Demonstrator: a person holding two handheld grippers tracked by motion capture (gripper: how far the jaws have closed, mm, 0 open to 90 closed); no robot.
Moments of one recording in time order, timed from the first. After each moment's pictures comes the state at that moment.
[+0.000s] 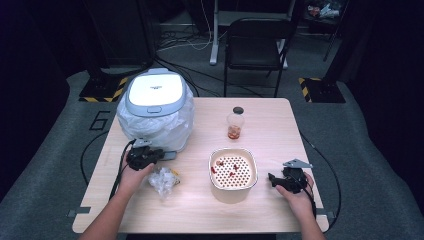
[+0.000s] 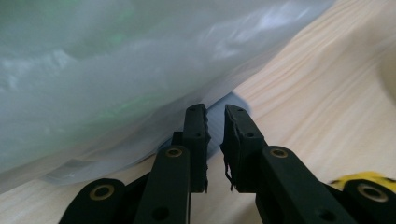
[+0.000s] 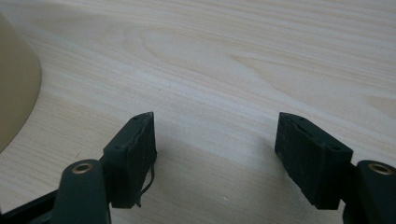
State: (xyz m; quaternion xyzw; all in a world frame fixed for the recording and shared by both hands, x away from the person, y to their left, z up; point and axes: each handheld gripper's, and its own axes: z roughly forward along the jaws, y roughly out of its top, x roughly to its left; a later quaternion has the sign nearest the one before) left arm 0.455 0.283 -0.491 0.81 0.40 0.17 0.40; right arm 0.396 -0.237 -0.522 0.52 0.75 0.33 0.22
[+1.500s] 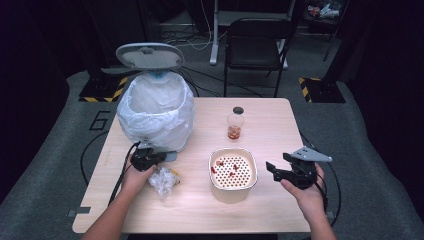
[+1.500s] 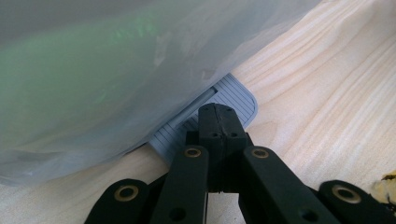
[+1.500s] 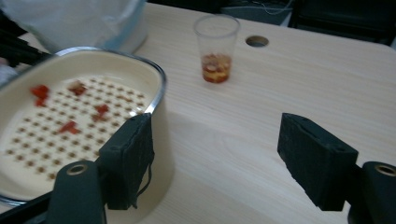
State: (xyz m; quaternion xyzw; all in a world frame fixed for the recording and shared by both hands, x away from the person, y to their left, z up) left arm 0.462 0.278 -0.515 0.80 0.42 0.13 0.41; right arm 0.355 -0.209 -0.397 0.45 0.74 0.44 0.23
